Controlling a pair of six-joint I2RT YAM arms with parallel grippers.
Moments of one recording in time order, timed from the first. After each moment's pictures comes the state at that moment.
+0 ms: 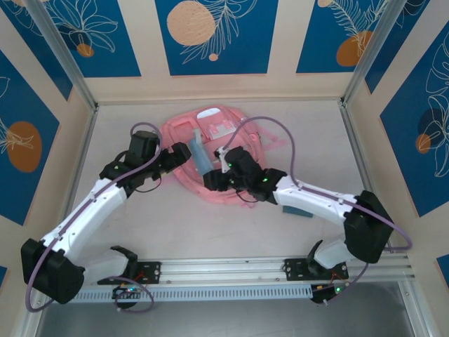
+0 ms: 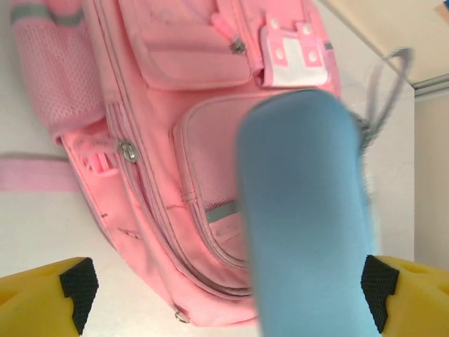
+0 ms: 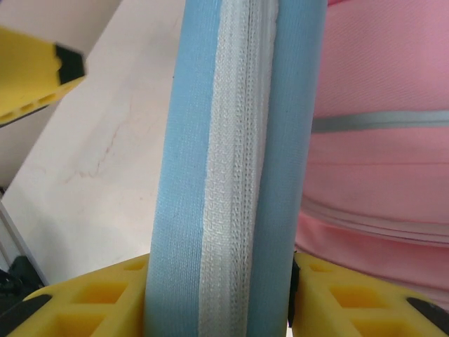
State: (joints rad) left arm -0.44 1.14 1.01 -0.58 0.09 -0.83; right arm 0.85 1.41 0.99 -0.21 -0.10 0.53
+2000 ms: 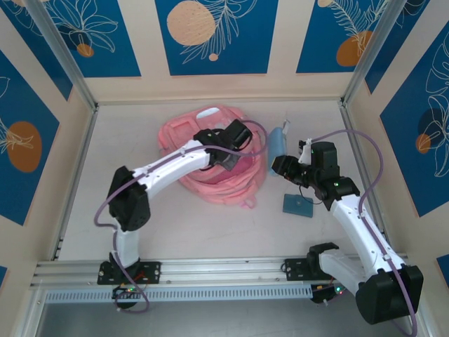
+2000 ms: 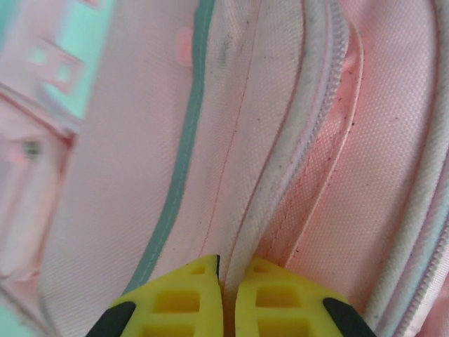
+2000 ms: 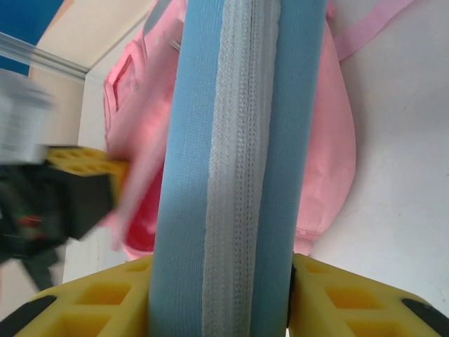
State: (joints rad) left arm -0.85 1.91 1.78 -0.92 -0.38 -0.09; right arm 0.18 0.95 0.77 -0.50 -0.42 0.66
